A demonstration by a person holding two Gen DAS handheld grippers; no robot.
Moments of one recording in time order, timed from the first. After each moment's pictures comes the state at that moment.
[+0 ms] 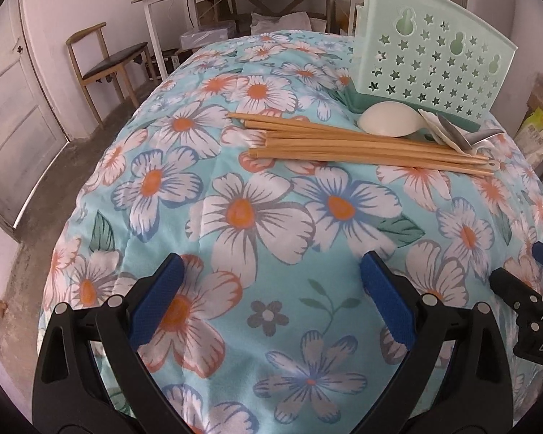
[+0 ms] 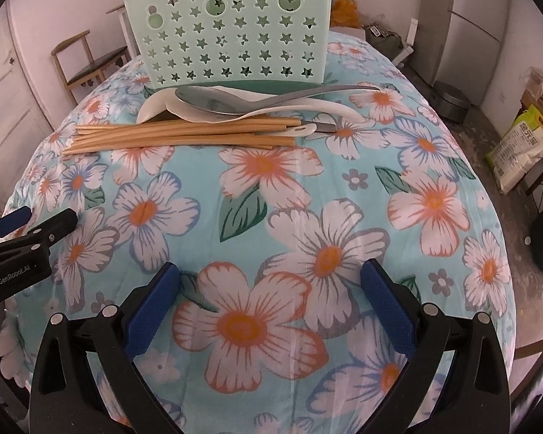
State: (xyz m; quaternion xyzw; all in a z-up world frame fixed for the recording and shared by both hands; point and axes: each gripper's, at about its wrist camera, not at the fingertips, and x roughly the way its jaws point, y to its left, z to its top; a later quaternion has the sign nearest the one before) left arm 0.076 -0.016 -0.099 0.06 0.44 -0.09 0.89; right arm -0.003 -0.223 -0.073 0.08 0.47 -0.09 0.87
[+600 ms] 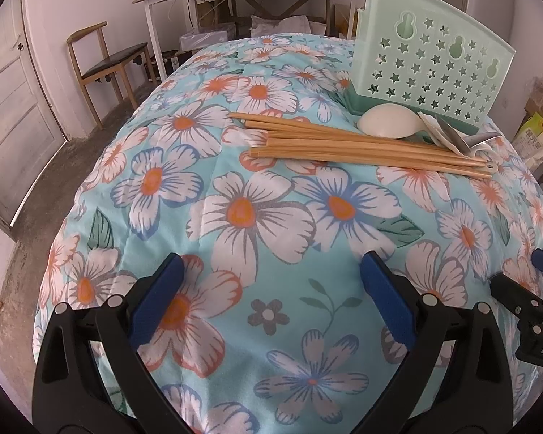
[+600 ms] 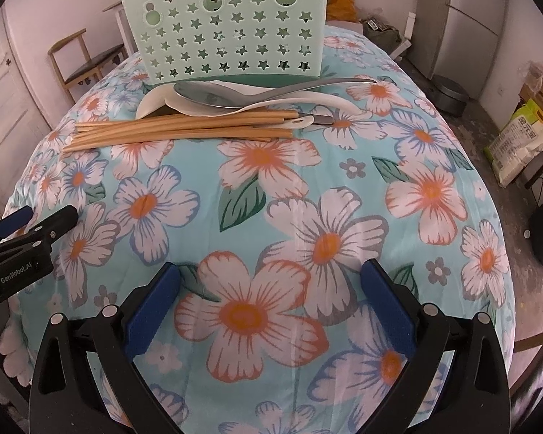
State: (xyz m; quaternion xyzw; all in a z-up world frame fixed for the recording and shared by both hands) left arm 0.074 -0.016 -0.101 0.05 0.44 -0.09 0.89; right arm -0.007 -0.222 -0.072 0.08 0.48 -0.09 0.87
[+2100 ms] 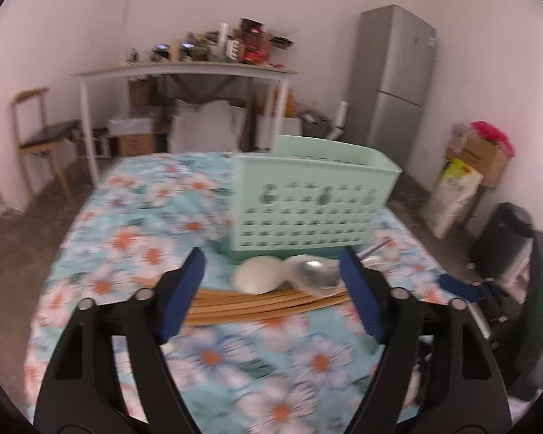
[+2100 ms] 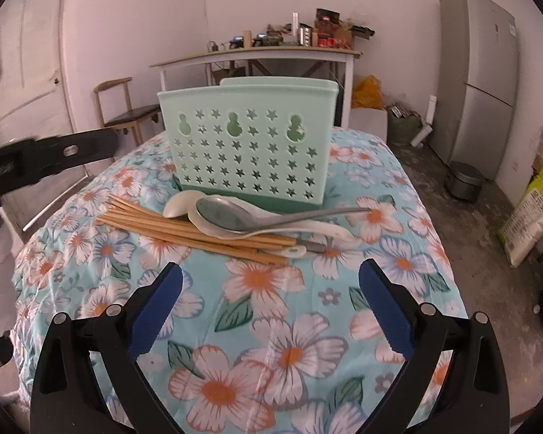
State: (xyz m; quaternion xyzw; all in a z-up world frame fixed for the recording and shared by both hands) left arm 0.075 -0.072 0.003 -0.01 0.29 -0.27 0.92; right arm -0.001 -0.242 -0.022 0.03 0.32 -0.03 0.95
